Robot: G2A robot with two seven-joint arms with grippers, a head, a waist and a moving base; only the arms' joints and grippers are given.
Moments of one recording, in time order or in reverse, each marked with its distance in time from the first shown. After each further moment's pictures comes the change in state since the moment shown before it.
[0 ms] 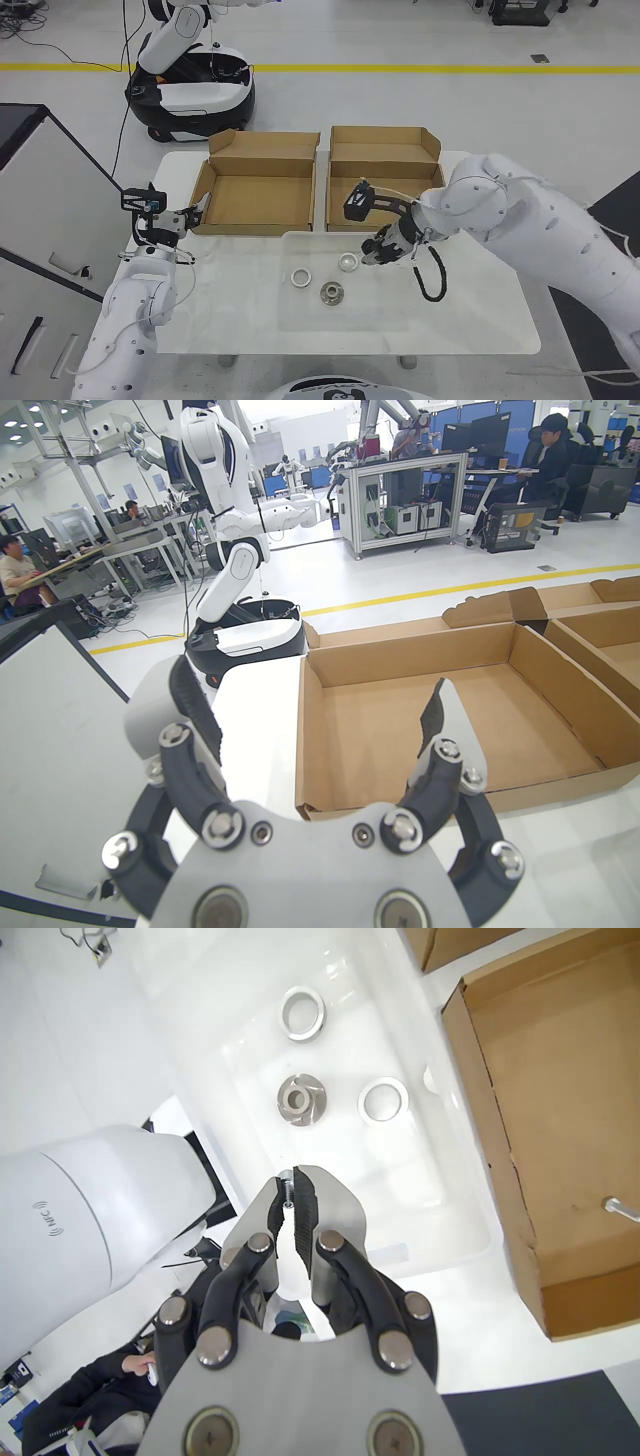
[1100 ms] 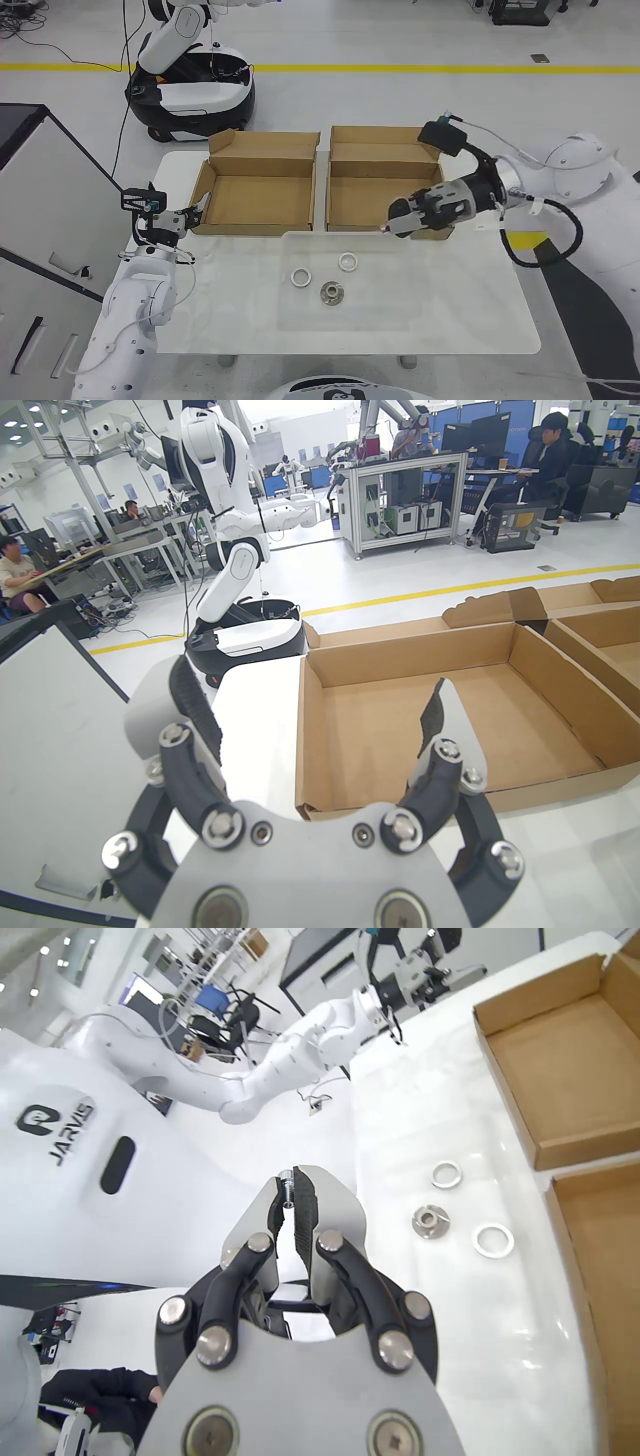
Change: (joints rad) left arm 0.000 0.000 0.000 0.000 0.000 0.000 0.000; right arm -0.169 0.065 0.361 0.115 0.738 -0.344 -0.003
